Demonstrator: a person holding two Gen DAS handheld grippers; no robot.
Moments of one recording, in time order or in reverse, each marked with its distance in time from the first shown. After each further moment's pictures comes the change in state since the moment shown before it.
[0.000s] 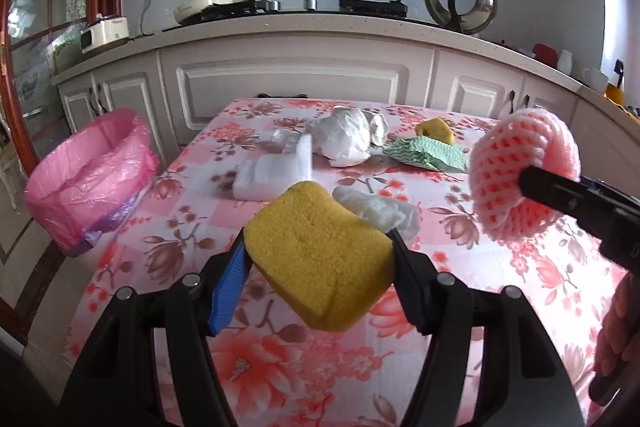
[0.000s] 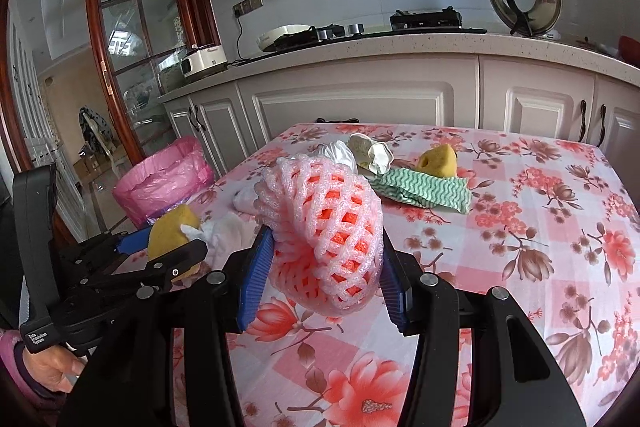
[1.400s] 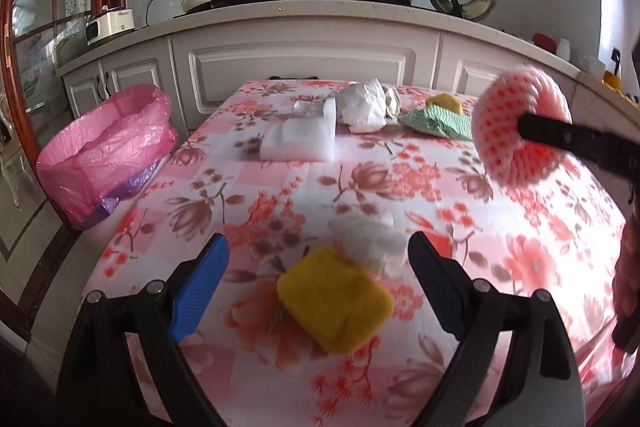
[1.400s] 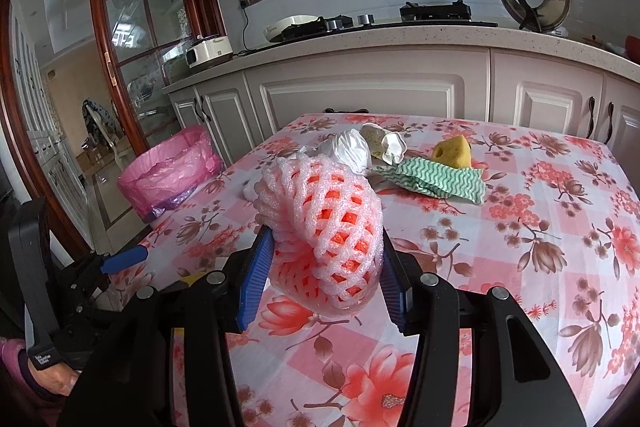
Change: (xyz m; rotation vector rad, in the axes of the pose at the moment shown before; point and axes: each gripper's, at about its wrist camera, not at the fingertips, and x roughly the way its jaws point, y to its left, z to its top) left arm -0.013 0.028 -0.044 0.024 0.032 -0.011; right arm 0.014 0.008 -0.007 -0.010 0.037 0.018
